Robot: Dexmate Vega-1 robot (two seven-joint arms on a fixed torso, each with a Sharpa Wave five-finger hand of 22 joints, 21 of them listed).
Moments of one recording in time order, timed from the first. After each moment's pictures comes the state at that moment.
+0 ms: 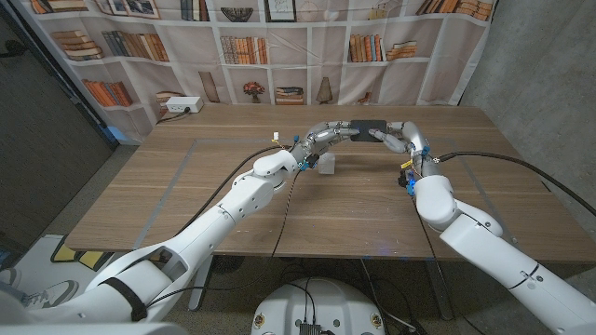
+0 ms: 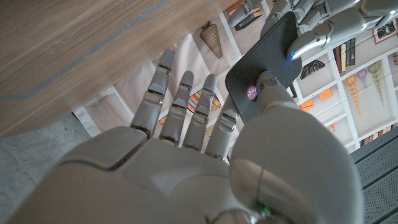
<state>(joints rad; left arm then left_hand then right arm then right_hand) 0.66 0.32 0.63 -1.44 -0.65 0.00 -0.15 1.19 0.02 0.46 -0.14 0.17 1.14 -0.07 0.37 0.19 1.23 -0.16 0.31 0.22 1.06 -0.18 0.22 0.23 0.35 -0.04 0.20 0.18 -1.17 -0.72 -0.35 -2.12 -0.02 -0.33 -0.53 0.88 0.06 0.41 -0.17 0.22 1.03 -0.14 0.50 0.29 0.71 -0.05 0.26 0.18 0.62 0.03 0.19 0.18 0.66 0.19 0.27 0.20</state>
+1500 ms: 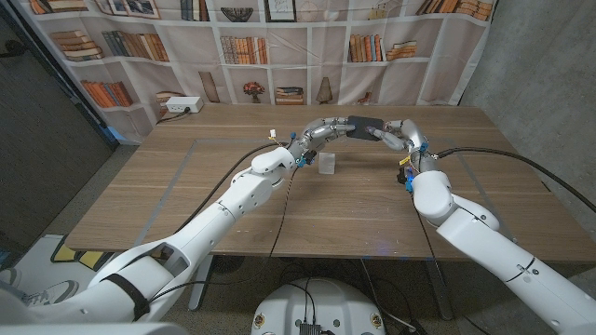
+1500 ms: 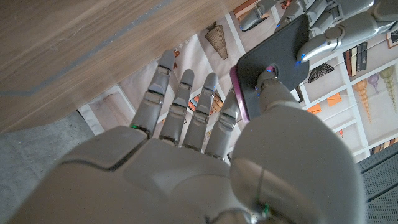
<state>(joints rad) 0.65 0.31 0.62 -1.40 -0.65 -0.03 -0.15 1.17 0.02 0.46 -0.13 0.17 1.14 -0.07 0.37 0.19 1.24 -0.16 0.29 0.22 1.07 -0.18 0.22 0.22 0.38 -0.04 0.20 0.18 -1.13 -0.71 -0.37 -2.12 -0.02 -0.41 -0.53 0.88 0.05 0.44 -0.17 0.26 1.06 -0.12 0.51 0.27 0.74 -0.05 0.25 0.18 0.63 0.04 0.18 0.18 0.66 0.19 0.27 0.20</state>
